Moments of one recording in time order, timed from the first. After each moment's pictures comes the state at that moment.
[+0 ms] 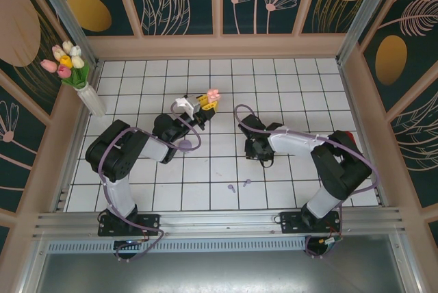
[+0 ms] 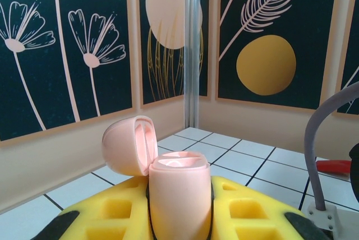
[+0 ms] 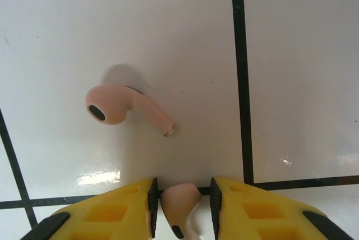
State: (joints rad) left arm -0.53 1.87 0.63 1.51 0.41 -0.12; right arm 0.69 1.62 0.86 -0.59 0.11 0.75
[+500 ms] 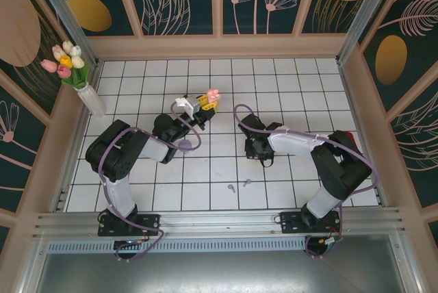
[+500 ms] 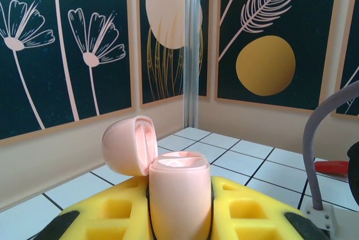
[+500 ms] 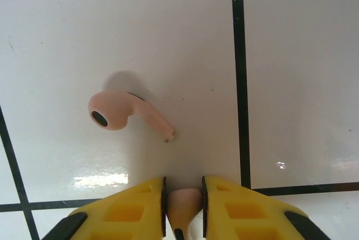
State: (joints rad) left arm -0.53 1.87 0.63 1.51 0.41 -0.13; right arm 0.69 1.62 0.86 -0.59 0.12 0.72
